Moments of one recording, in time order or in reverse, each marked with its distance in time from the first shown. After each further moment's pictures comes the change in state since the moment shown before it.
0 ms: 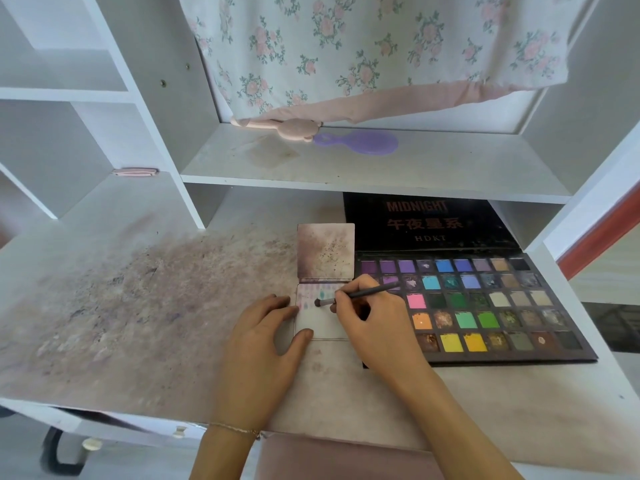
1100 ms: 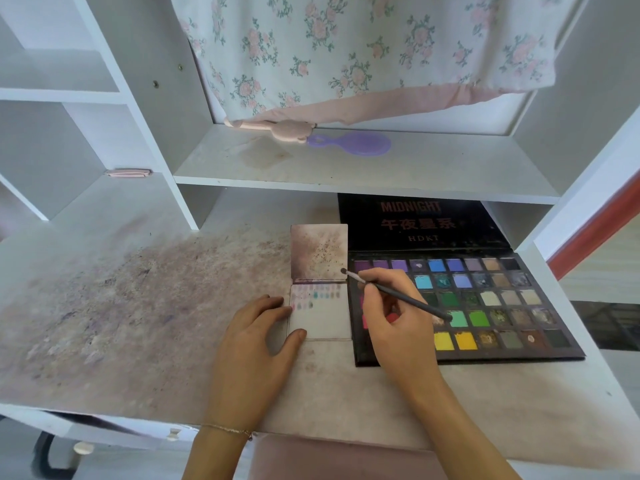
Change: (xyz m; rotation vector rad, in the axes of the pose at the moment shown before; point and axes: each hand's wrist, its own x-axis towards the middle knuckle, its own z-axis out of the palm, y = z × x) left_hand 0.000 0.002 -0.004 -0.020 -0.009 -0.029; right_hand -0.009 0.003 -0.015 0.235 0.272 -0.181
